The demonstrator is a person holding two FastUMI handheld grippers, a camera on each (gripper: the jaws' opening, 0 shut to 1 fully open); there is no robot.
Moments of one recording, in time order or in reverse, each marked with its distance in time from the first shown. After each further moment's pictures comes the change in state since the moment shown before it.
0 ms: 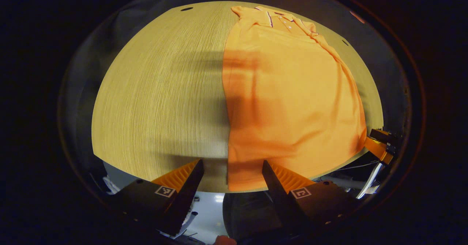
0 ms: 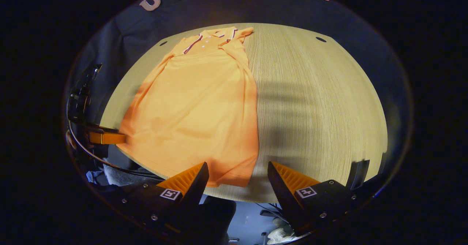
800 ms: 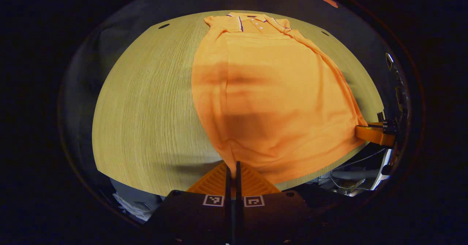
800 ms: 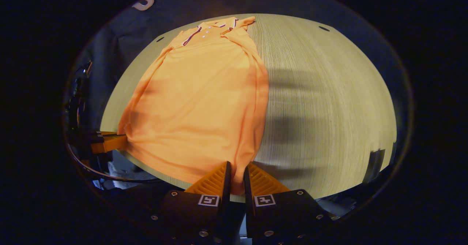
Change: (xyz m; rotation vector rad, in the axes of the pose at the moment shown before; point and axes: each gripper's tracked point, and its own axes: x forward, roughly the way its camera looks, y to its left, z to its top) left arm 0.006 -0.039 0.003 0.125 -0.107 -0.045; right arm 0.016 0.030 -0.006 0.135 0.047 0.096
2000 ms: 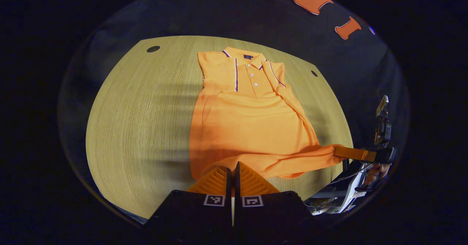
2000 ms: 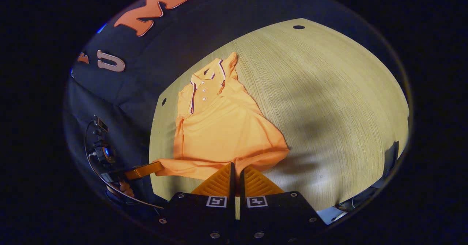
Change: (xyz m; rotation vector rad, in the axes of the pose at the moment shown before) left arm -0.037 0.010 0.182 -0.078 -0.182 -0.205; right arm -0.041 0.028 0.137 0.315 -0.174 0.154
